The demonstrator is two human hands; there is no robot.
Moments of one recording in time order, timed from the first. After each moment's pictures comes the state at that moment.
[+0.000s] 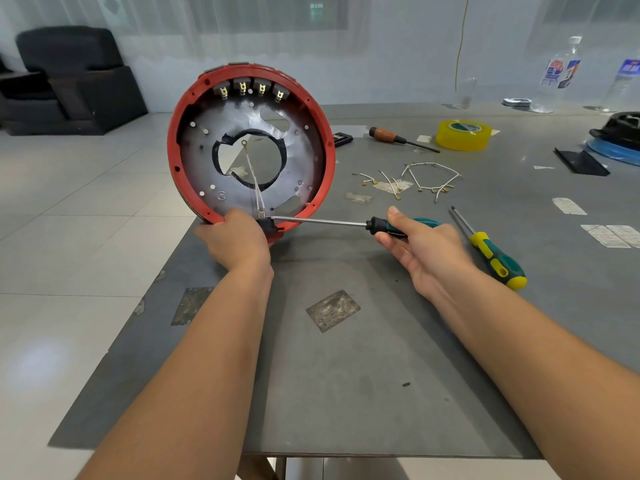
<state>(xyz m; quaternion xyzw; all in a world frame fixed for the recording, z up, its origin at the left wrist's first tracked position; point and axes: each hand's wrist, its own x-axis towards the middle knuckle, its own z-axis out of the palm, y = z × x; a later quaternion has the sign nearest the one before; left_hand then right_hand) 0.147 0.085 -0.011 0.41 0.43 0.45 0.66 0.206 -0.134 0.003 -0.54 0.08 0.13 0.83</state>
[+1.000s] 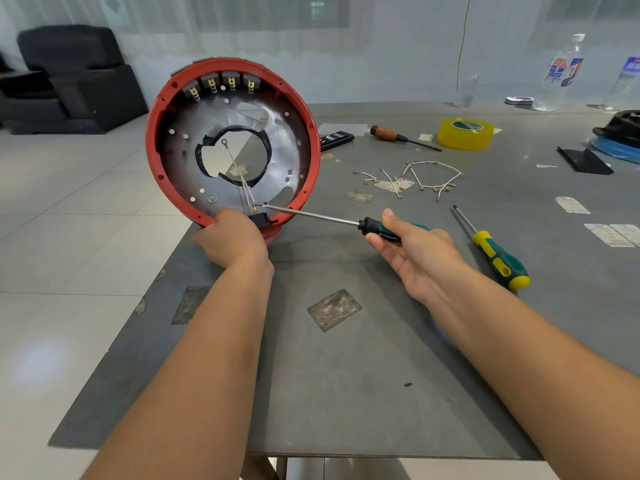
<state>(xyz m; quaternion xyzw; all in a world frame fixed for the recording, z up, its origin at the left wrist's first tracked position) 0.147 0.087 -0.006 0.36 0.45 0.46 0.67 0.198 -0.125 0.001 -0.52 0.09 0.16 0.83</state>
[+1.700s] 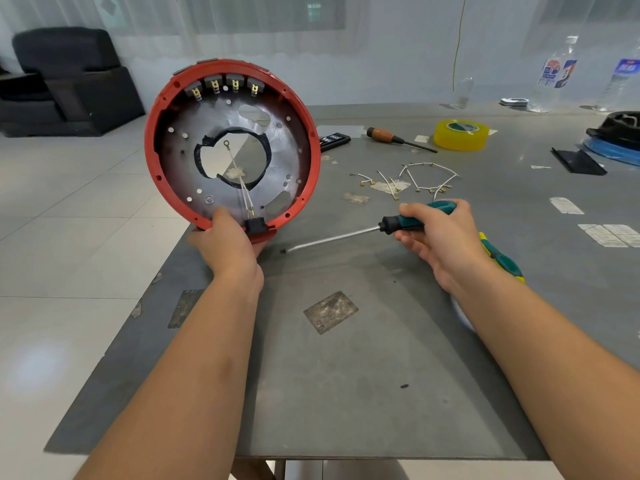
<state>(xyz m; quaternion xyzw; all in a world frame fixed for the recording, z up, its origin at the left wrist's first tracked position) 0.131 0.084 -0.008 0.34 0.35 0.42 0.76 0.229 -0.154 0.008 -0.62 0.04 0.09 0.78</state>
